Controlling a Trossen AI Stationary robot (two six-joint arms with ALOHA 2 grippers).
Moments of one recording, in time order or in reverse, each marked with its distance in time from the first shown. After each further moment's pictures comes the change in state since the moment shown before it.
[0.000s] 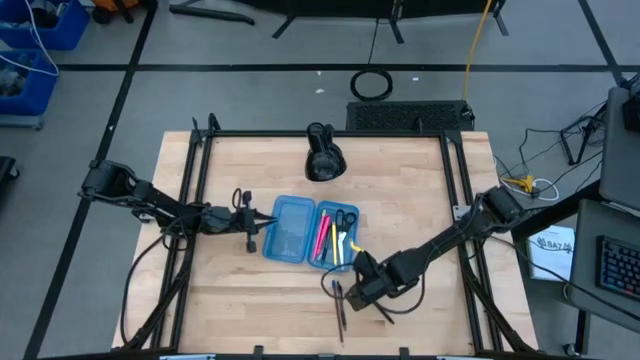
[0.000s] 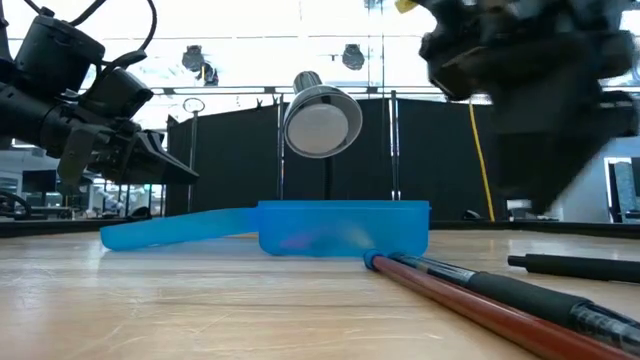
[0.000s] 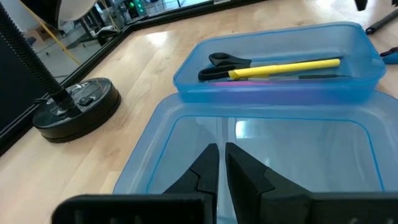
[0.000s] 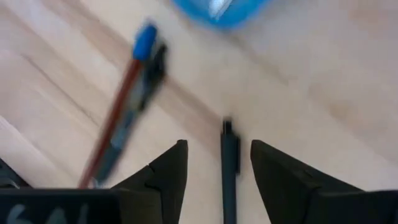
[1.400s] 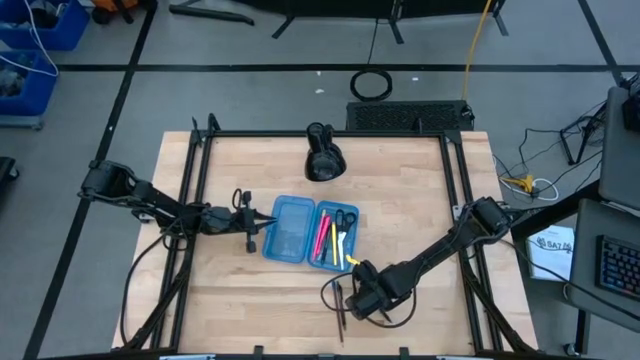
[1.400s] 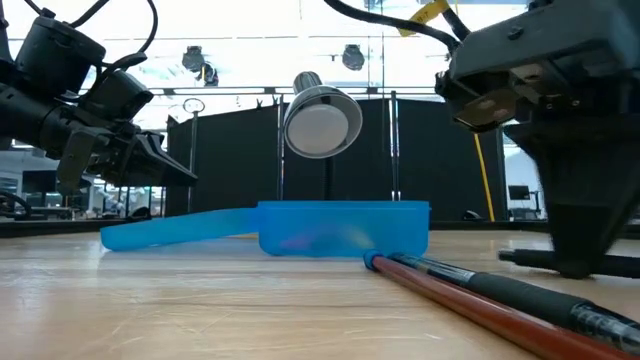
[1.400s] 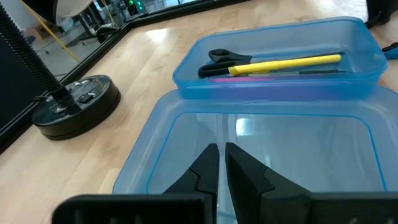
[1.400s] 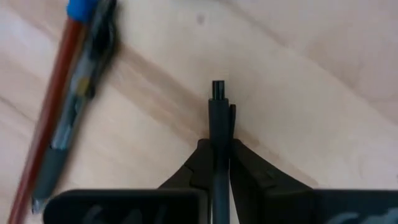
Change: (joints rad) left arm 0.000 0.000 0.000 -0.011 -0.001 0.000; right arm 0.032 0.156 0.000 -0.085 0.034 0.071
